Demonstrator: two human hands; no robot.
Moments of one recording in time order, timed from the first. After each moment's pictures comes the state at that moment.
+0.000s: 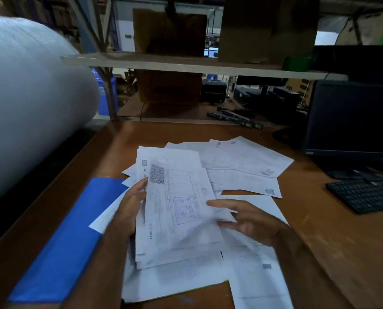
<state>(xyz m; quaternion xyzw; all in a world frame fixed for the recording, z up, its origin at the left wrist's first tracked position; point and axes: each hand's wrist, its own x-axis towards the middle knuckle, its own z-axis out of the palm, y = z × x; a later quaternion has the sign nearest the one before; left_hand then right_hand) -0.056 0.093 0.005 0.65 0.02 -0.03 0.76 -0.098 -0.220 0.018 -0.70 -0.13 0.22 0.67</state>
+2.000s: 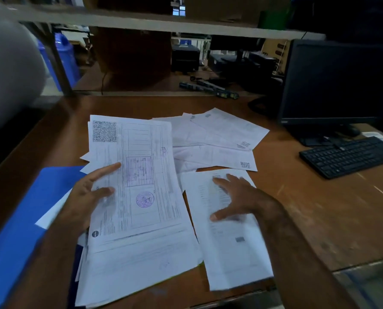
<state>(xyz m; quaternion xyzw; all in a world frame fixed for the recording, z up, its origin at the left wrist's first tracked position) -0.042 0.118 -0.016 0.69 -0.05 -0.02 0.72 -0.077 -0.274 0.000 -0.96 0.00 0.22 0.15</state>
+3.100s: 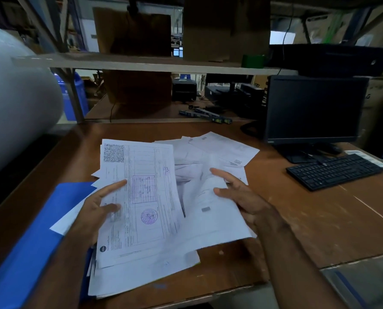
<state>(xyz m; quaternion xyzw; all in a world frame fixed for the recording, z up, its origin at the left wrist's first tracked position) -0.081 0.110 0.003 0.67 -0.03 -0.04 0.74 -0.121 -0.262 0.042 -0.61 -0.01 0.13 0.78</state>
